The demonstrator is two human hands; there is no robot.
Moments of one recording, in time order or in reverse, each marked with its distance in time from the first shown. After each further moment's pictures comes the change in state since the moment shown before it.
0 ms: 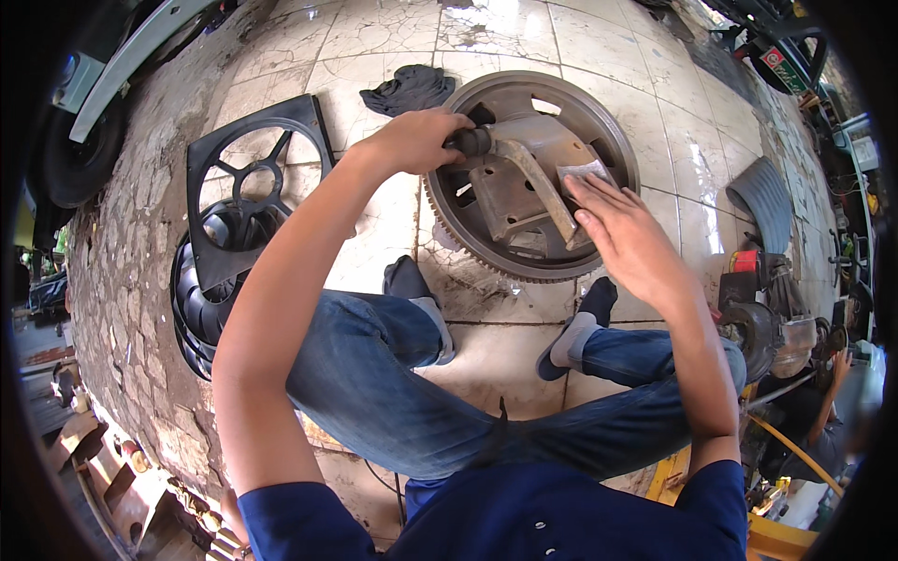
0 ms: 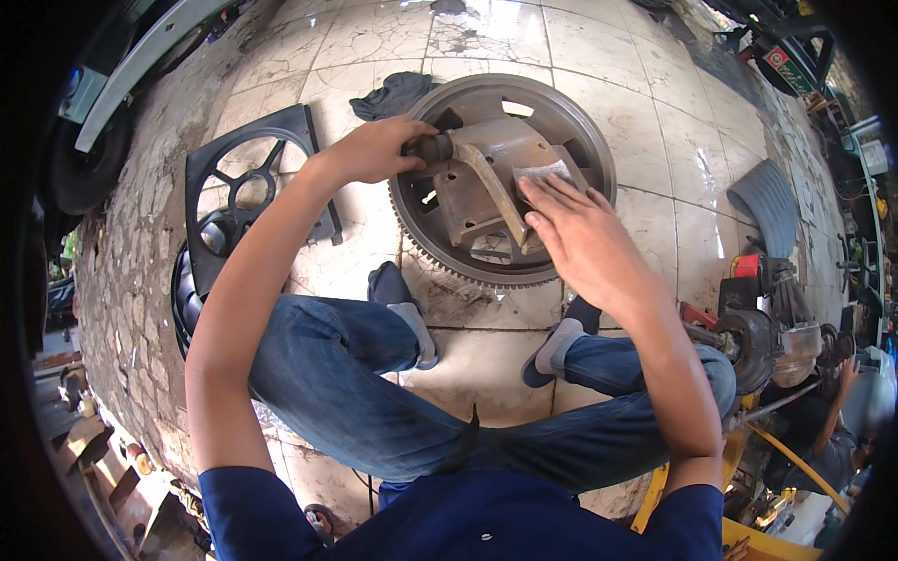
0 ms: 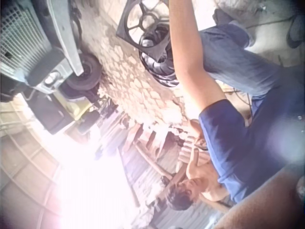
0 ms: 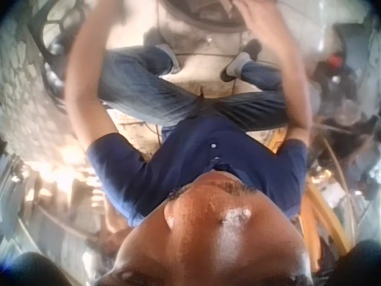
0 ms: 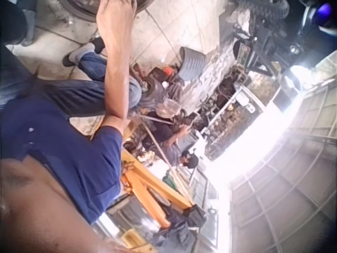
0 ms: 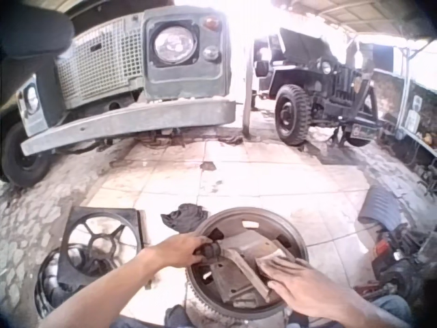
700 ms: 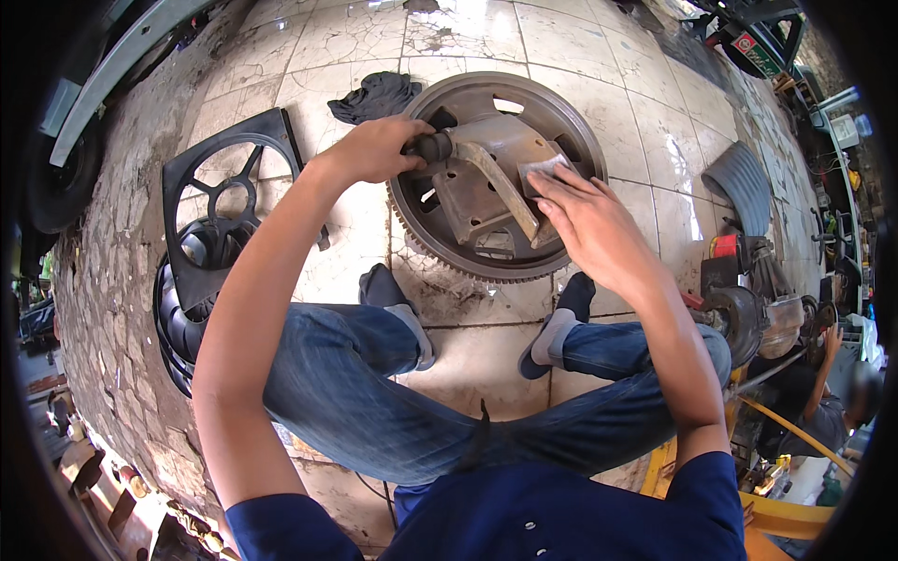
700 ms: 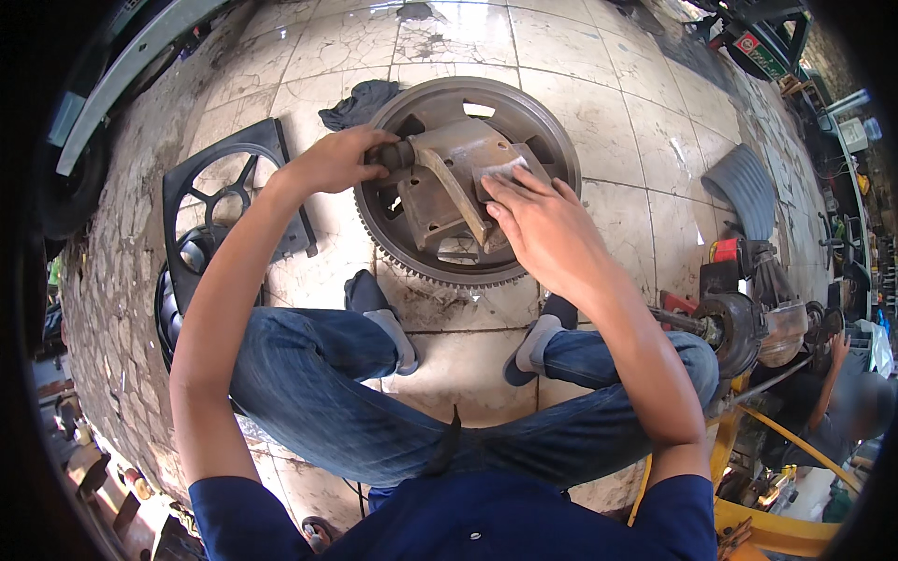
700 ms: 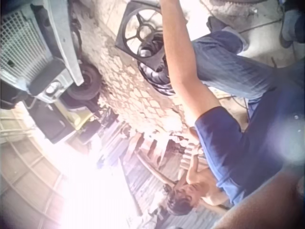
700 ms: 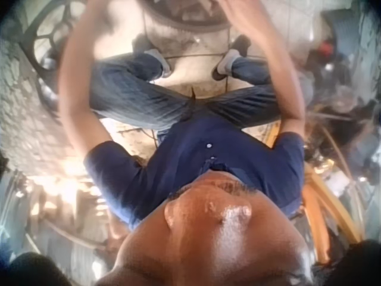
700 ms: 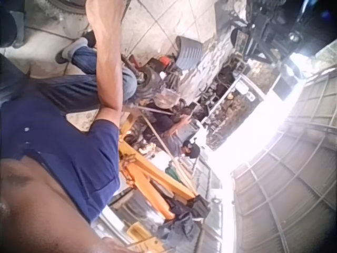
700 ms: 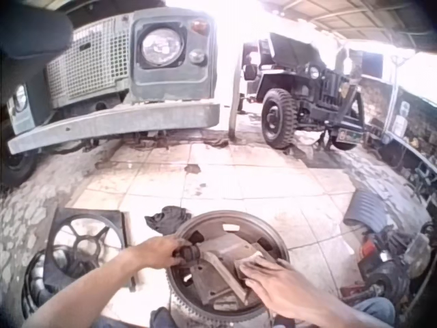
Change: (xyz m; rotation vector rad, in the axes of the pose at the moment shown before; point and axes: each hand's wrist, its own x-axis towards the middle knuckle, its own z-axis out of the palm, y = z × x) left_hand 0.001 -0.003 0.003 -0.050 0.027 0.021; right_hand 0.000 0.006 0.007 -0.079 -0.004 0.022
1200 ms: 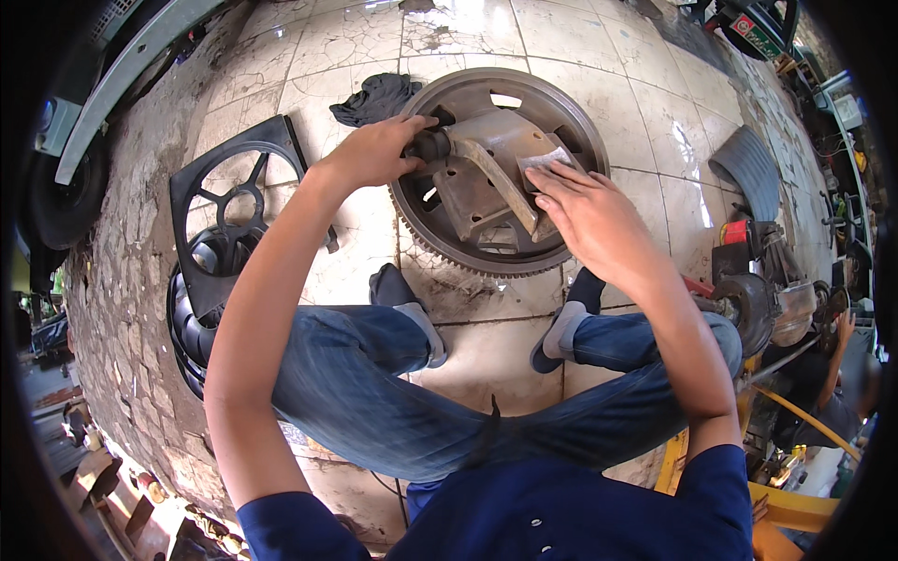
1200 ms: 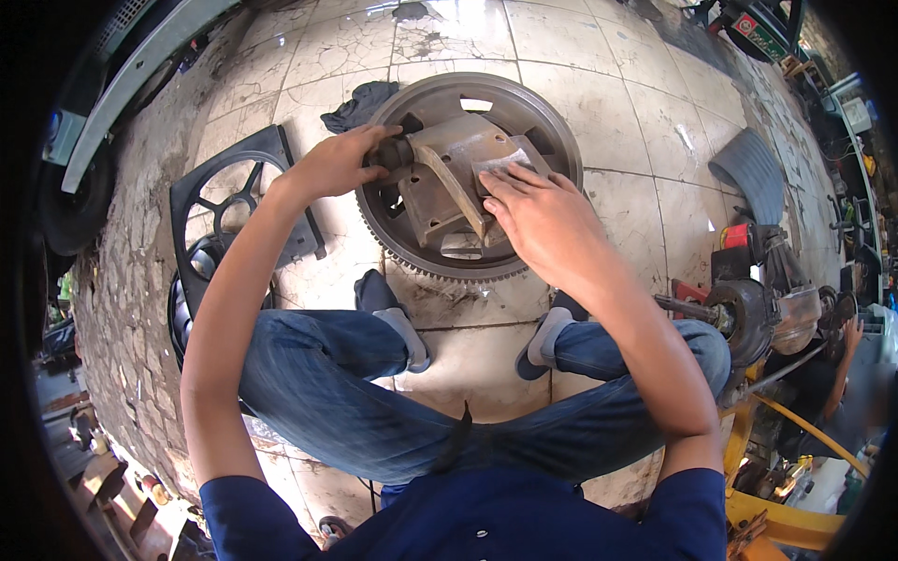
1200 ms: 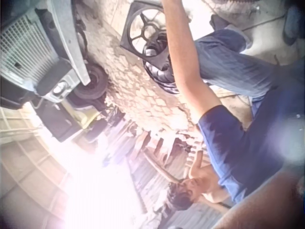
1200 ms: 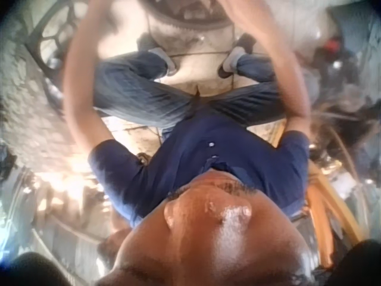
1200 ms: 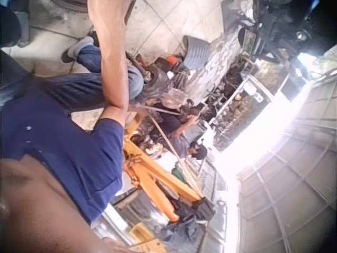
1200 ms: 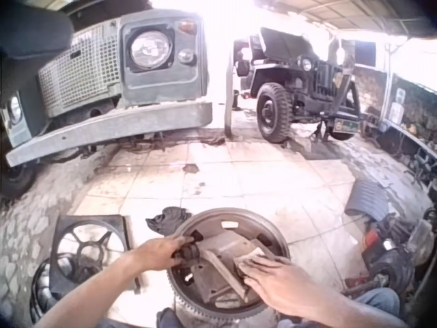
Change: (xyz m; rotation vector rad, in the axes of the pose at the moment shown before) left_hand -0.006 0.000 0.002 0.026 0.069 0.061; right_hand -0.001 -0.006 -0.004 -0.009 0.078 -0.040
